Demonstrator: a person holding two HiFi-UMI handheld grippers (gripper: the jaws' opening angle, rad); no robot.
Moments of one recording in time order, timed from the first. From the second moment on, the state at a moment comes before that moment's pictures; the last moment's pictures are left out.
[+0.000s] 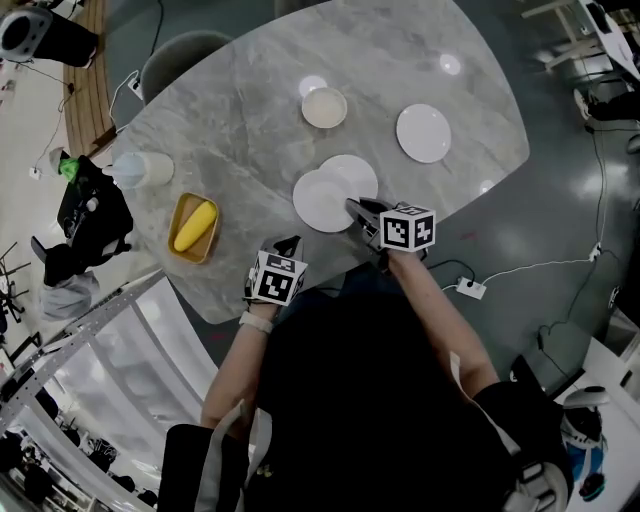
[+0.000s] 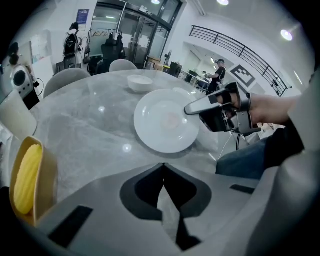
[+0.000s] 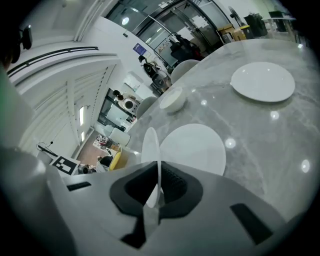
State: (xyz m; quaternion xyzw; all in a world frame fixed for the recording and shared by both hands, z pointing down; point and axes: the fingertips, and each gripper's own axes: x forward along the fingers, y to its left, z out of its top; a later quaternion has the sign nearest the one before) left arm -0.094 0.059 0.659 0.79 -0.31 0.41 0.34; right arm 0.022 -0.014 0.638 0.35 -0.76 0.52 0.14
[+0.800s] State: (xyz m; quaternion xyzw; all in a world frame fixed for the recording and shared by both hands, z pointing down) left arm -0.024 0.025 0.661 0.78 -0.34 0.40 0.35; right arm 0.078 -0.045 0.663 0.32 -0.78 0.46 0.28
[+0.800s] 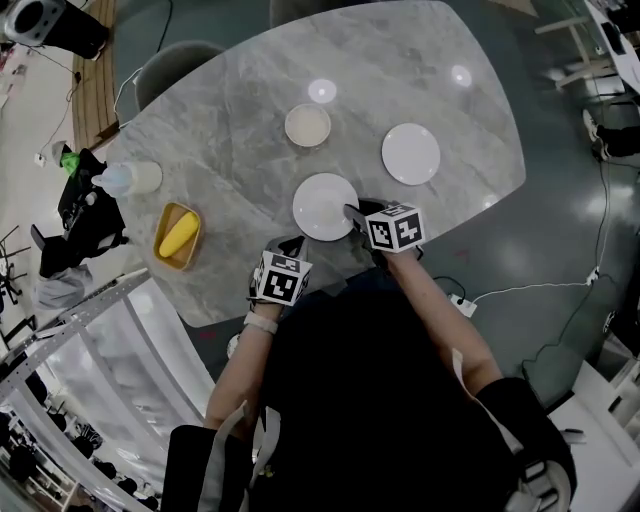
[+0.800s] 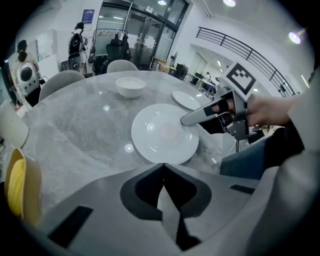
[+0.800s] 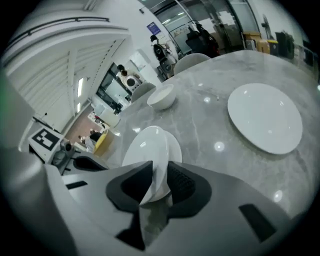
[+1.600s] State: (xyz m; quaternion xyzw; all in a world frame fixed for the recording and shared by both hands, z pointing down) left arm -0.005 0.017 0.656 0.77 -0.36 0.39 0.34; right arm 0.091 -0.055 0.659 0.28 -0.82 0.31 0.40
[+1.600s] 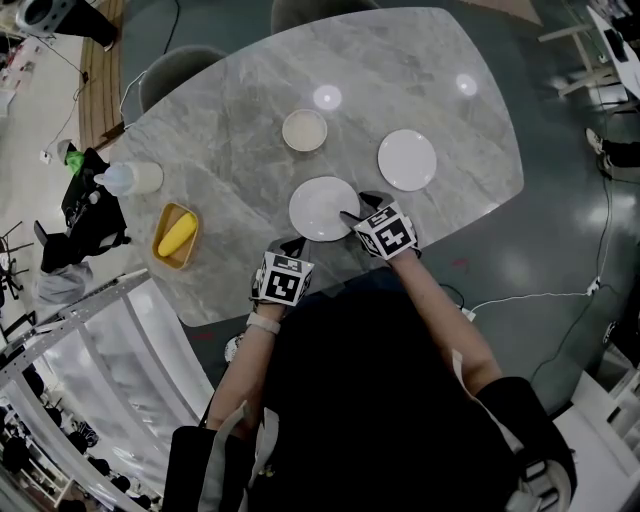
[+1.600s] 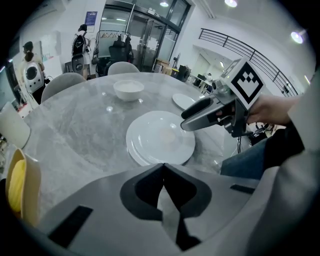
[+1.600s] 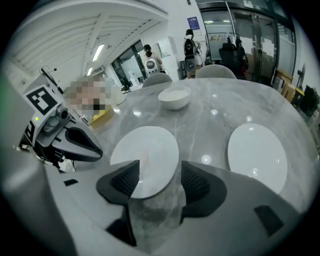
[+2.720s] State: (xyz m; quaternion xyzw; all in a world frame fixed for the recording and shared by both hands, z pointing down) left arm 0.098 -0.068 0.632 0.80 -0.36 0.37 0.31; right arm 0.224 -0.130 0.637 0.40 -0.80 0.31 0.33
